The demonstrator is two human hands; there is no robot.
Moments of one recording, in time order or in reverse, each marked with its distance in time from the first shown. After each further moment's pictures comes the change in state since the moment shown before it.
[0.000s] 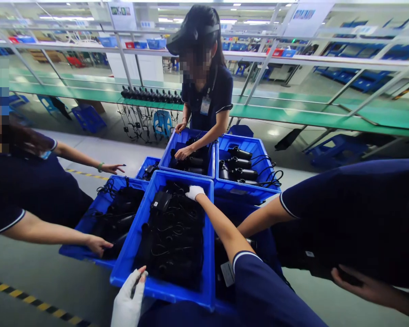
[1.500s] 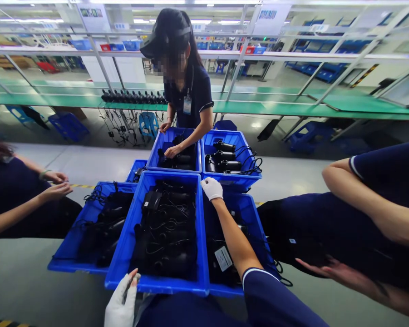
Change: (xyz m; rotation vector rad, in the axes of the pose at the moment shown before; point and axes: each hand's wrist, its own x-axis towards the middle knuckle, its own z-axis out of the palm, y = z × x) left_hand 0.000 -0.005 -0.015 0.044 0.016 -0.050; right_hand -0.095 0.078 -0.024 0.289 0.511 0.377
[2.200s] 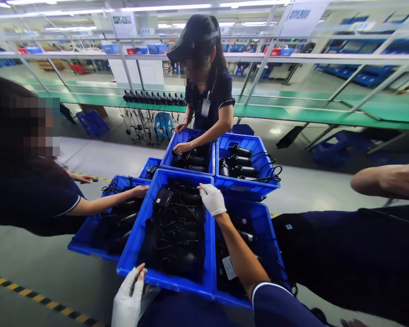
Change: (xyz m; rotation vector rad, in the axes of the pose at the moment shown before) left_hand -0.018 0.012 0.004 -0.062 0.088 0.090; right_hand -0.052 -0.055 -0.017 0.389 0.107 -0.382
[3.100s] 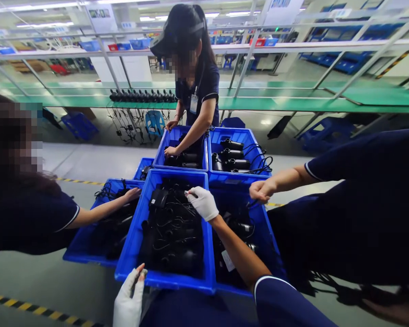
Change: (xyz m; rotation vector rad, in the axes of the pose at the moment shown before) left_hand 0.004 0.012 0.002 0.032 -0.023 0.002; right_hand -0.023 -0.028 -0.007 0.235 -0.049 -0.001
